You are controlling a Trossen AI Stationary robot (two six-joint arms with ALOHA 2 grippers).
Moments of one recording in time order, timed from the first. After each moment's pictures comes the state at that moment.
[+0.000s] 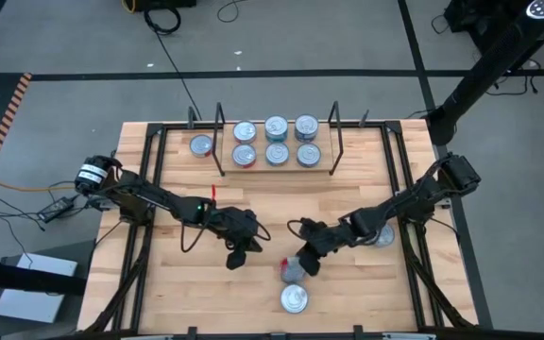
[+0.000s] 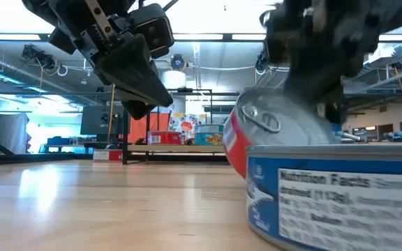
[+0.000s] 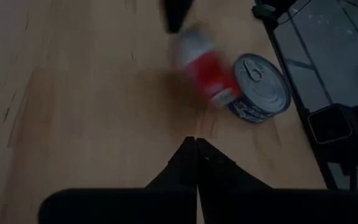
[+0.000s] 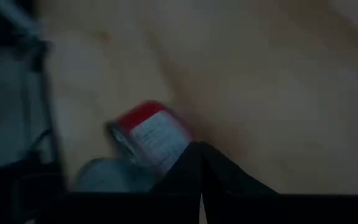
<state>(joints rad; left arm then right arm) -0.23 1.57 0.76 0.19 0.18 -0.37 0.37 1.62 0.83 -0.02 0.08 1.00</state>
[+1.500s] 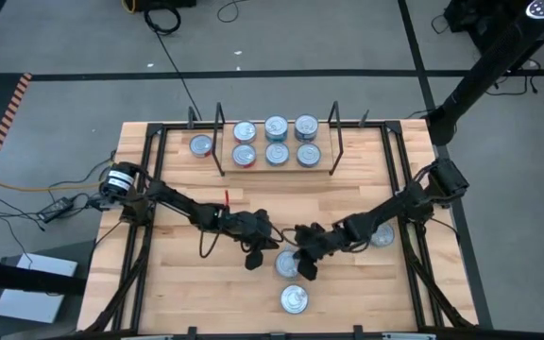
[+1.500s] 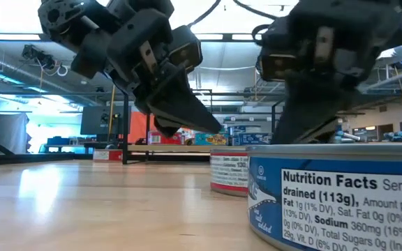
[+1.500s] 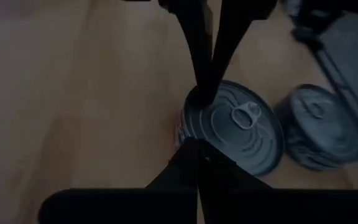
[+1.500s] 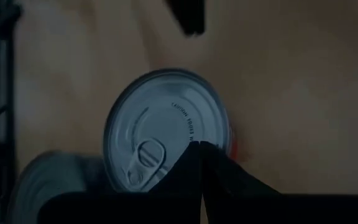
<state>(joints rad) -0.21 1.81 0.83 0.43 0.06 -0.32 0.37 1.75 0.84 0.05 0.11 0.84</state>
